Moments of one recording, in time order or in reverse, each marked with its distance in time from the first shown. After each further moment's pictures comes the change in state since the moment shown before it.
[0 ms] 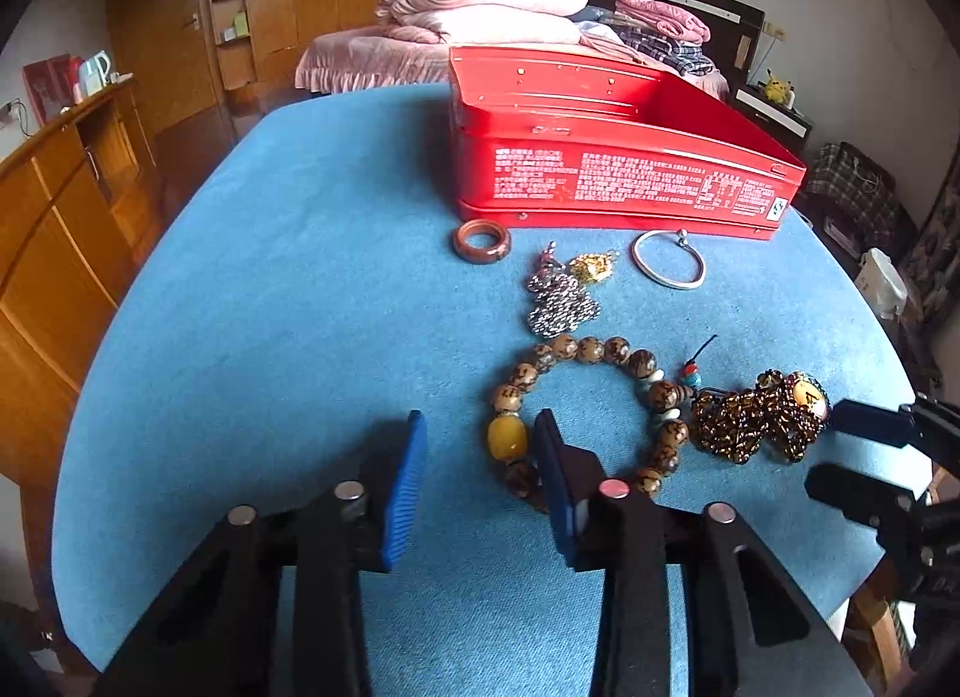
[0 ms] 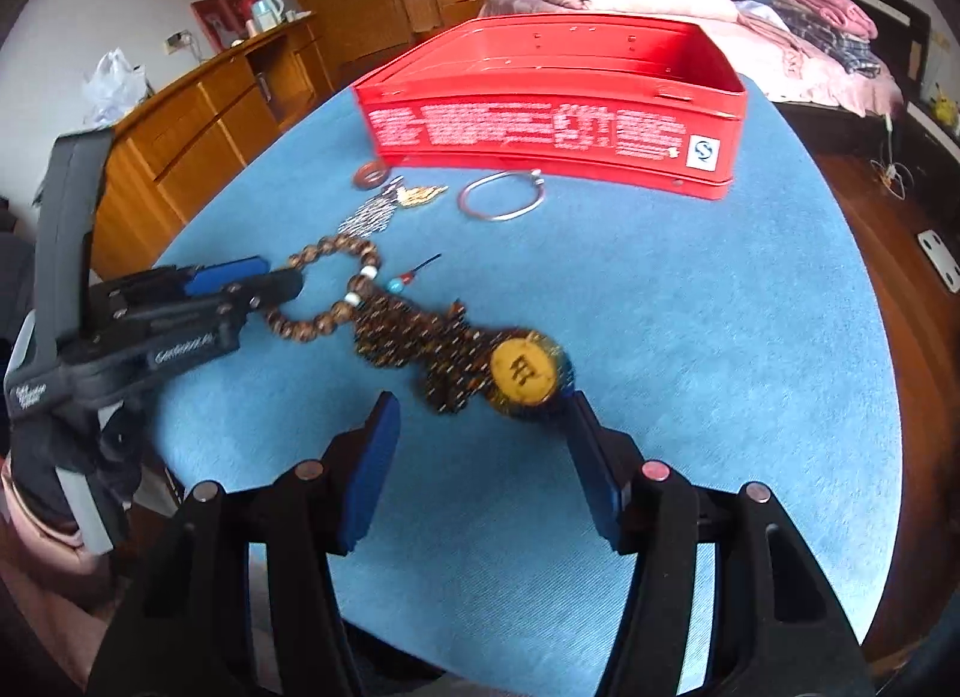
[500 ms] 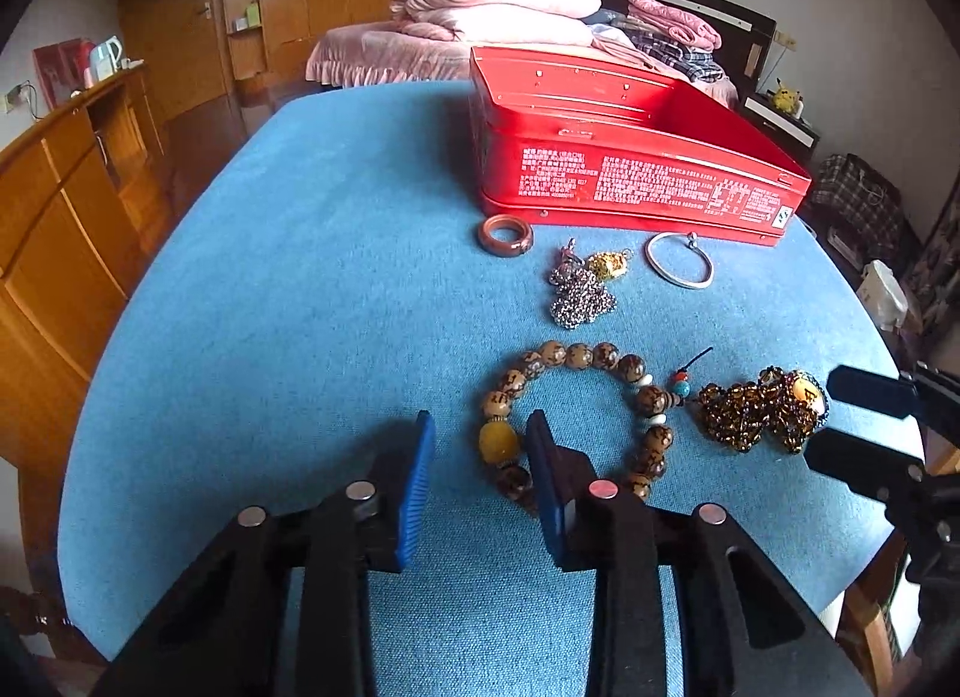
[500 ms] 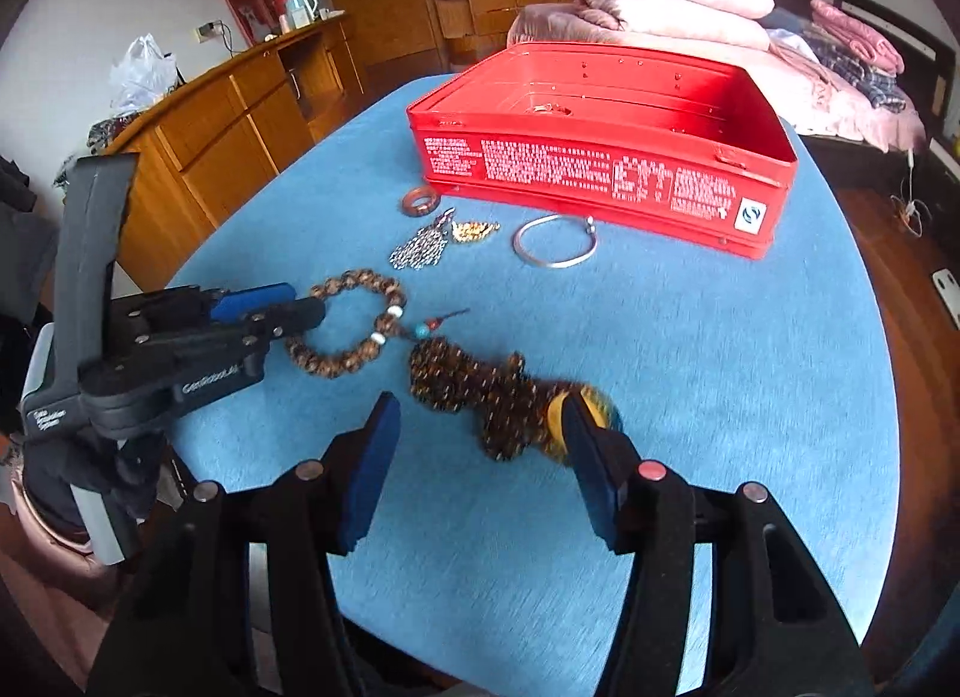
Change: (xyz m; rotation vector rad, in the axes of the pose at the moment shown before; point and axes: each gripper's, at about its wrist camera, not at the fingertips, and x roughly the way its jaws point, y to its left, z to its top) left arm -0.005 0.005 0.000 -0.033 0.006 -0.002; right arm 0.000 0.017 0.025 -0.069 -0.022 0.008
